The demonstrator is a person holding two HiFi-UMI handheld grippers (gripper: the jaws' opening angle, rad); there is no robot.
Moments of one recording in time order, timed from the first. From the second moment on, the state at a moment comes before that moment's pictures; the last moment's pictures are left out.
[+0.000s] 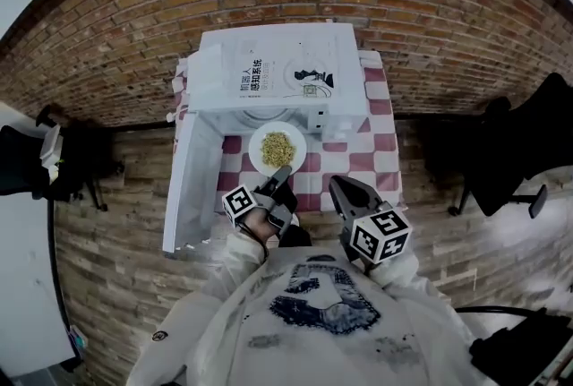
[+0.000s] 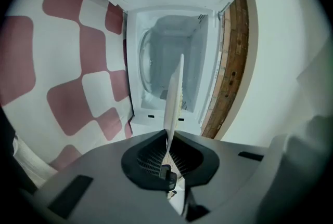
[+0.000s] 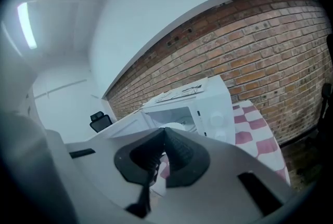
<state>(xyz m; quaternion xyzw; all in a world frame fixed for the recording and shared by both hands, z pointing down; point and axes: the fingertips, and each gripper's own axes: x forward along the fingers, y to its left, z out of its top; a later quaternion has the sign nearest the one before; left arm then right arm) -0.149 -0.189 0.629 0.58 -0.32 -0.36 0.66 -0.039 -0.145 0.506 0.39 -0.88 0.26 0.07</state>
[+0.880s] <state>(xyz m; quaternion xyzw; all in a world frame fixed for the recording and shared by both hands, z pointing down) -0.078 -0.021 0.563 0.57 -0.34 -0.40 0.63 0.025 -0.001 0.517 0.35 -0.90 0.26 0.06</state>
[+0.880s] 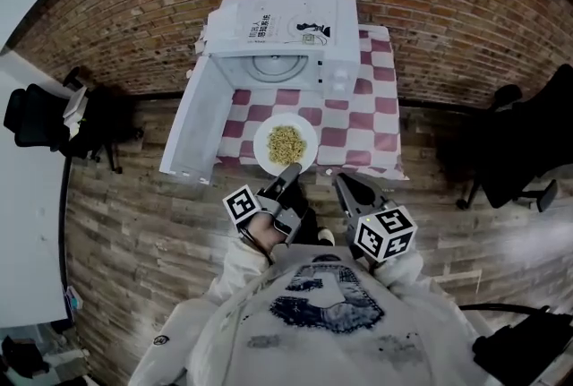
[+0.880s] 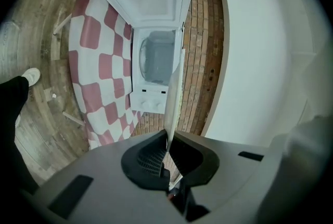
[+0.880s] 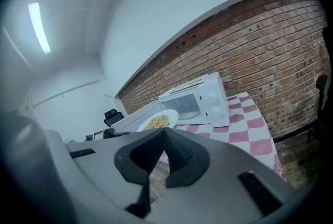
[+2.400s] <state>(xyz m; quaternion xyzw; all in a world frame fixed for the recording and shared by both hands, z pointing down) -0.080 0.046 0.502 0.56 -0.31 -0.40 0.66 -0.001 0.030 0.494 0.37 -0.90 0.24 0.05</state>
